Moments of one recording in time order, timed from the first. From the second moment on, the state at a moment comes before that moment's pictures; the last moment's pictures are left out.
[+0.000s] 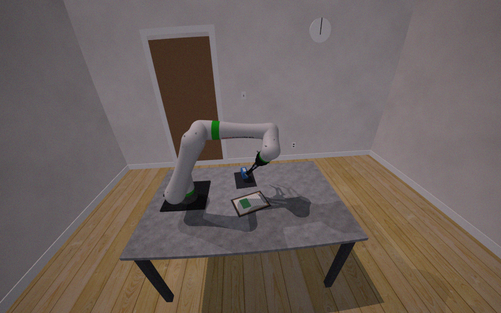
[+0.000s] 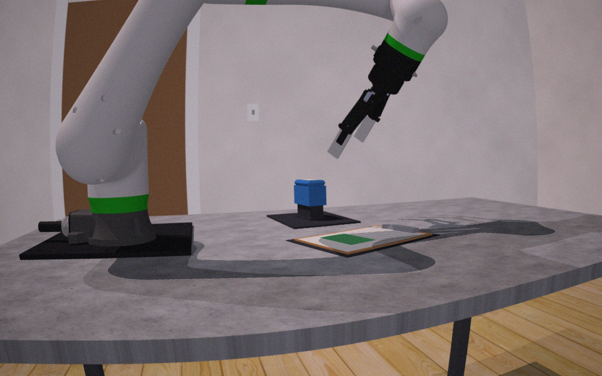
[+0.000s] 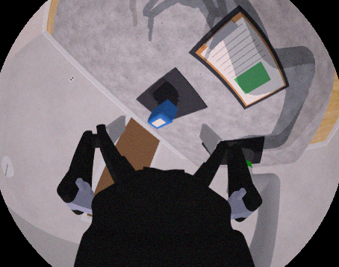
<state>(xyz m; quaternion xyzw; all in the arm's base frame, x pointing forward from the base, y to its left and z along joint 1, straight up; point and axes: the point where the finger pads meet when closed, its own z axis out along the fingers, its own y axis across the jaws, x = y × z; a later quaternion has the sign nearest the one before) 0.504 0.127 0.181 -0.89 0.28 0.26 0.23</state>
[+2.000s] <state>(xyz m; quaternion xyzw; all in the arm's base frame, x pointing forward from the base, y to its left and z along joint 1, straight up) 0.430 0.240 0.197 -0.80 0.60 0.00 0.00</state>
